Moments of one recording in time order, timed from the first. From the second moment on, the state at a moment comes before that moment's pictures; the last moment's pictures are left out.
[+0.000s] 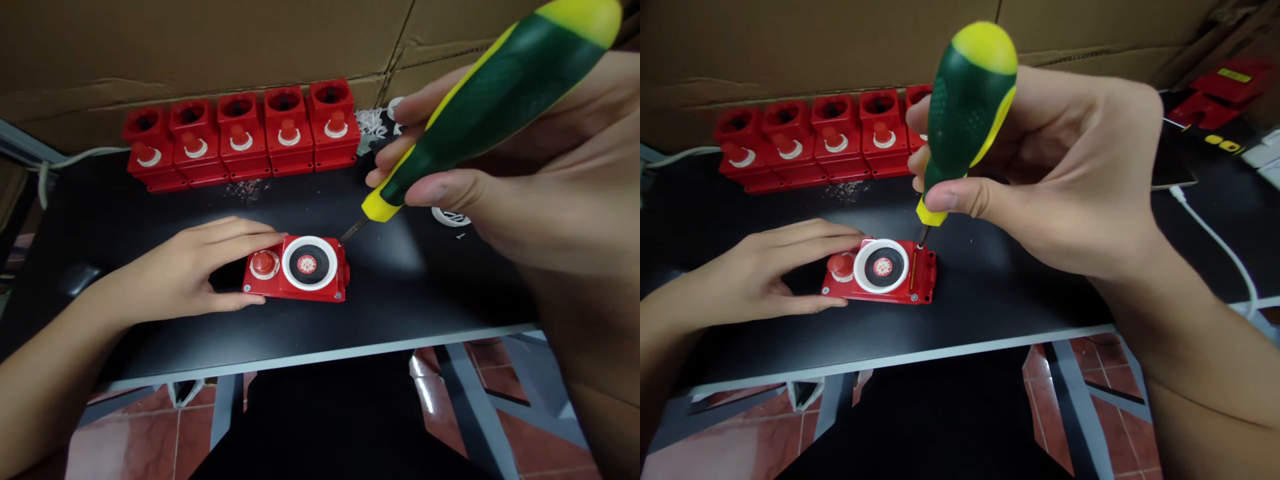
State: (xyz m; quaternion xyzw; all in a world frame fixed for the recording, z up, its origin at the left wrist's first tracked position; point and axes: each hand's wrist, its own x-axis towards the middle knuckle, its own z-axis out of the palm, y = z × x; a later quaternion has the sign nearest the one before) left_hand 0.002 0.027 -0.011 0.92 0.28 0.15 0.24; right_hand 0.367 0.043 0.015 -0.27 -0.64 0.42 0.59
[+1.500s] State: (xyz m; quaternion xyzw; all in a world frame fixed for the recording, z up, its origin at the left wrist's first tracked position) left_hand 0.005 0.027 -0.011 0.92 0.28 0.15 0.24; right_hand 0.390 0.039 0.019 -0.25 -0.71 0.42 0.51
